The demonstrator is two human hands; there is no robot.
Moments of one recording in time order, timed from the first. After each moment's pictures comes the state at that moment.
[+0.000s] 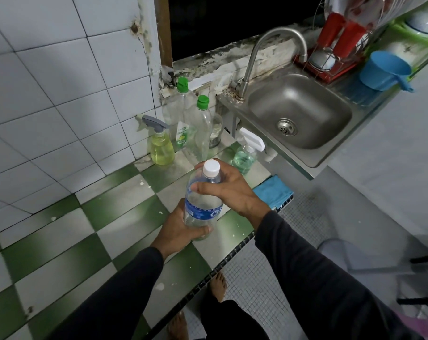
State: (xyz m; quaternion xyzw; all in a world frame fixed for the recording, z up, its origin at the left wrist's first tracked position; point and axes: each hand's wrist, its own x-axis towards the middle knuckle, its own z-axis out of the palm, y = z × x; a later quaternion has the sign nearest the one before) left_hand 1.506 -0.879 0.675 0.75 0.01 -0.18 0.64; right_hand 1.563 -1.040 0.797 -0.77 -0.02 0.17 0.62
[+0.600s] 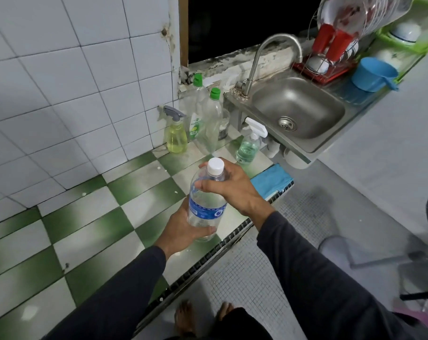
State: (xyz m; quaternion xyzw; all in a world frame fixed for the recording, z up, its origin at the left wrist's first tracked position) left_hand 1.408 -0.853 0.699 0.78 0.01 -0.16 0.60; right_hand 1.461 -1.011 0.821 -0.78 -0.03 0.14 0.61
